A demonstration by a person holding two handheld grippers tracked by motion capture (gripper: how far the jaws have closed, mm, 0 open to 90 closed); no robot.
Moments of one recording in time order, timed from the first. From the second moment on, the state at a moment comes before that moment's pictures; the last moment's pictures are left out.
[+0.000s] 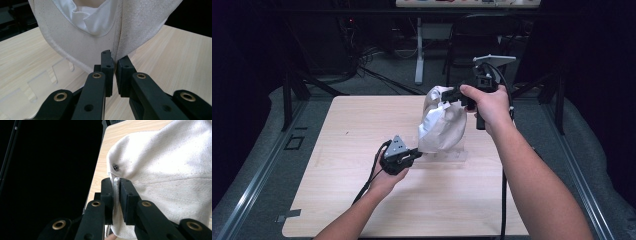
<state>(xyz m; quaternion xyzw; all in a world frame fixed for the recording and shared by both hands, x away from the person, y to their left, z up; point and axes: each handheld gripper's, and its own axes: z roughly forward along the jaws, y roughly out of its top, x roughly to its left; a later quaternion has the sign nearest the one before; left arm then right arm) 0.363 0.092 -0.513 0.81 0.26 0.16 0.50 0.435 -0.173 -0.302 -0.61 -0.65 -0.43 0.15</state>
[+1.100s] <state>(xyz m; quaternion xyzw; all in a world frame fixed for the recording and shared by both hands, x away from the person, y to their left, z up) 0.358 0.099 -0.536 0.82 0.31 0.15 0.45 0.439 -0.160 -0.337 -0.62 -0.67 -0.38 0.16</state>
